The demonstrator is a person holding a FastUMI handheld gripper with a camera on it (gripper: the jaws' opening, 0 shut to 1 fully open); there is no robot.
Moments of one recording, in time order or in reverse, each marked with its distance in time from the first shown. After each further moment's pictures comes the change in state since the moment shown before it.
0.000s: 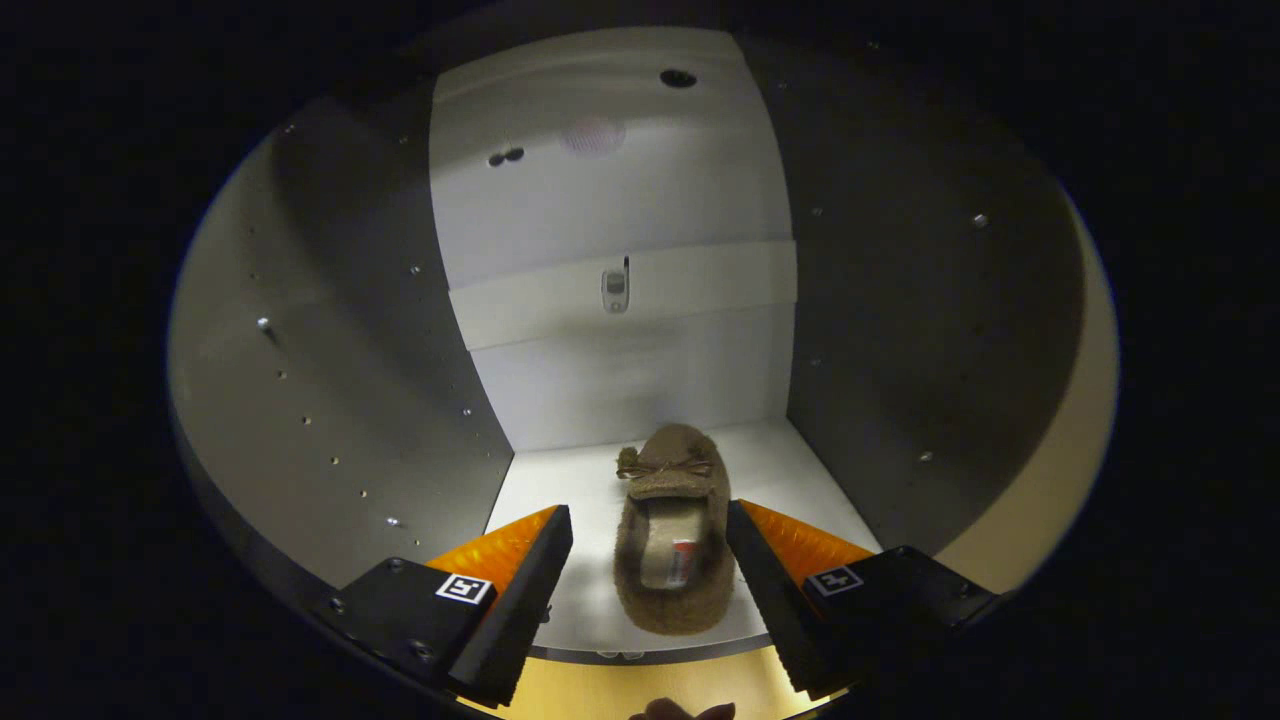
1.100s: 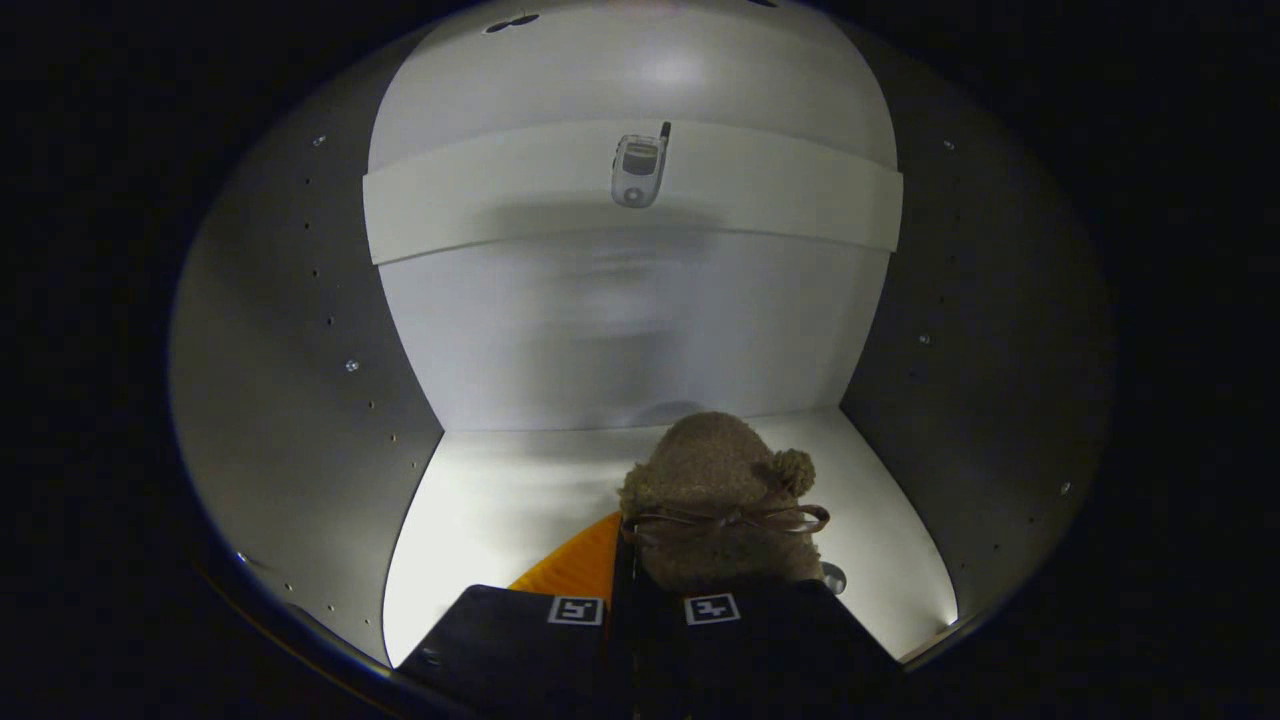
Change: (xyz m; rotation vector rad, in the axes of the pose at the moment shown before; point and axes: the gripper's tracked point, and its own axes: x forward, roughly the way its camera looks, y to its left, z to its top) arm 0.134 0.005 -0.057 -0.080 0.195 -0.092
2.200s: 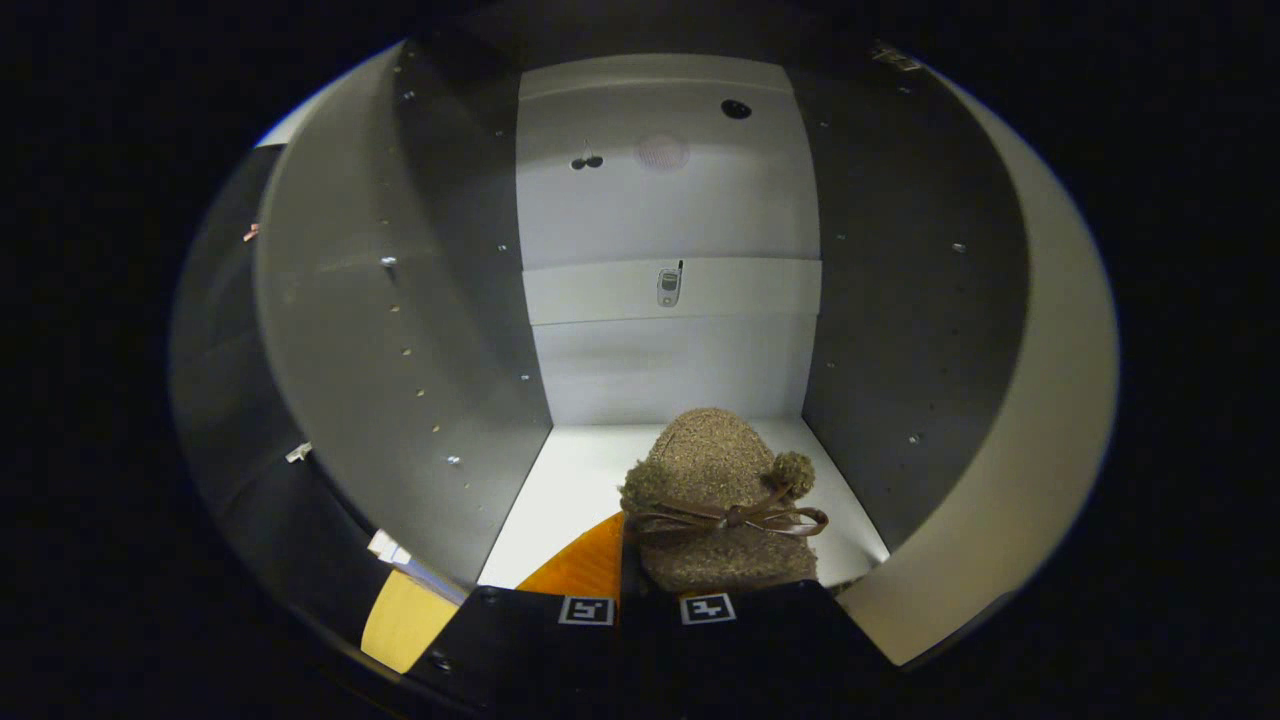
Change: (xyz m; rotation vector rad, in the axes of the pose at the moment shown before) arm -0.162 0.001 0.005 -0.022 -0.167 0.134
